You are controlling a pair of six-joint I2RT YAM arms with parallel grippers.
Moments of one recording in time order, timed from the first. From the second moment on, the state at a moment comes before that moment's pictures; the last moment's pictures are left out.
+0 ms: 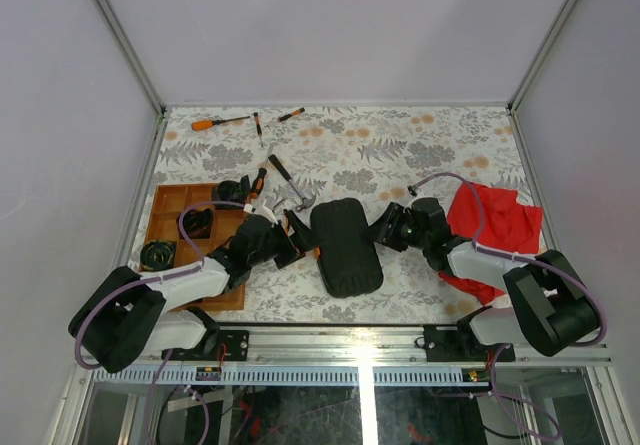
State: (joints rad) left arm -0.63 1.24 0.35 0.37 0.21 -1.11; right arm 0.46 1.35 0.41 0.32 -0.28 0.87
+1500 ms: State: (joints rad) left arm -0.62 1.39 0.26 0.64 0.29 -1.14; right arm 0.46 1.45 0.57 0.20 -0.42 0.53
